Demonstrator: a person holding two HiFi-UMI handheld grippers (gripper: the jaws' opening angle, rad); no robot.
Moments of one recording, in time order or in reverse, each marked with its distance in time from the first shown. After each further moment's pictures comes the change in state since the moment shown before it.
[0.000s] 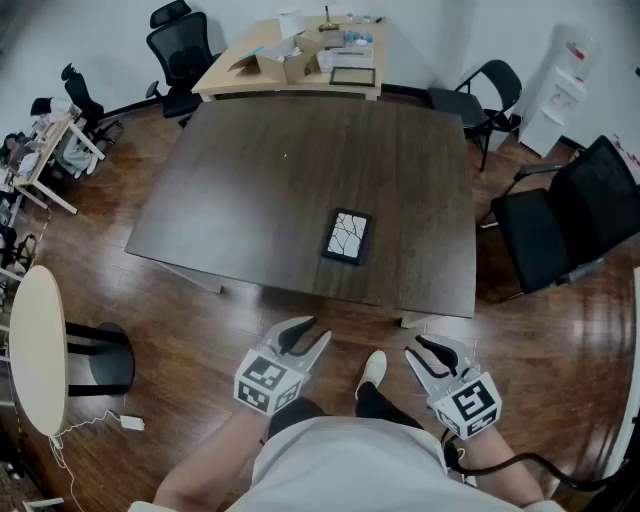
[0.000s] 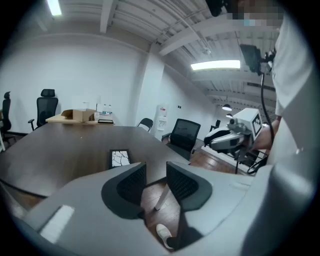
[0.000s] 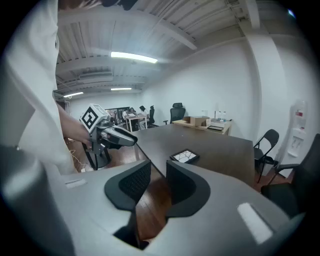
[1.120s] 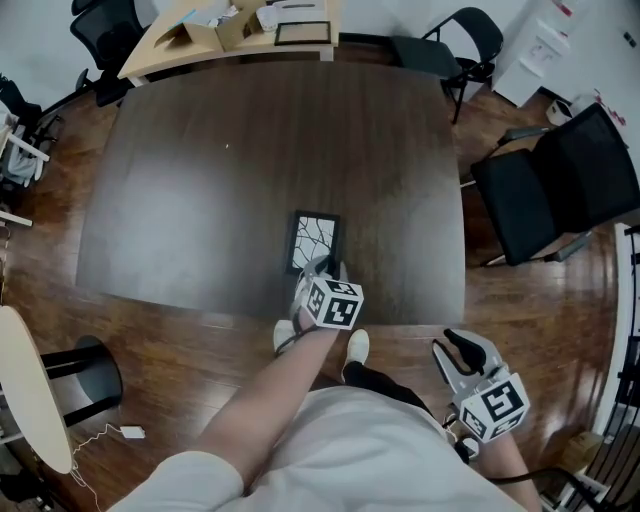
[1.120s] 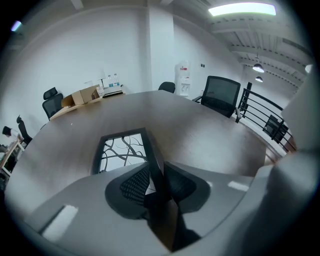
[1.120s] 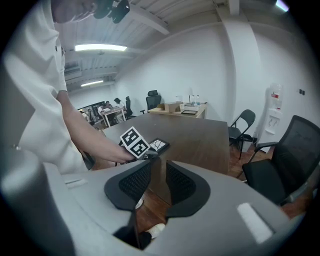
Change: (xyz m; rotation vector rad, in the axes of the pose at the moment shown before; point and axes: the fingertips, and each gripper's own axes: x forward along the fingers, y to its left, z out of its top) left arm 0.262 0.107 -0.040 0.064 0.366 0.308; right arm -0.013 -0.108 -0.002 0.196 0.142 -0.186
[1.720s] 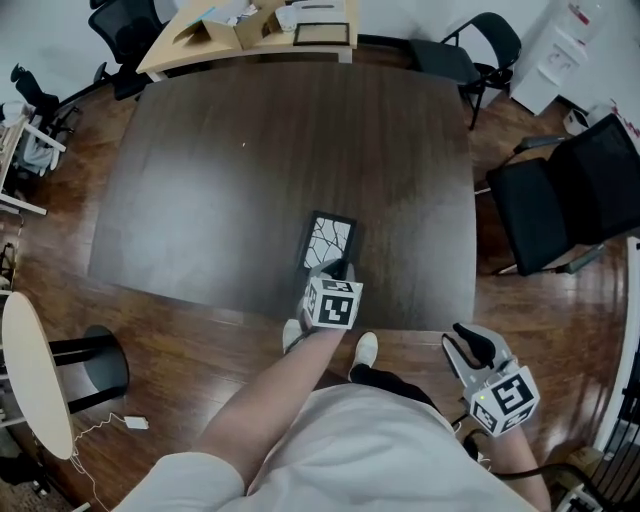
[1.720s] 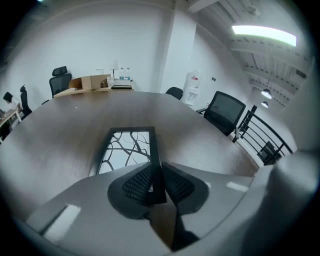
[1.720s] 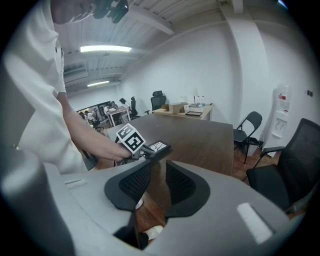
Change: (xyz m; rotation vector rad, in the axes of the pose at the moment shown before) left arm -0.015 0.003 0.007 -0.219 -0.019 -0.089; right arm 0.011 -0.017 0.010 -0.037 -0.008 0.053
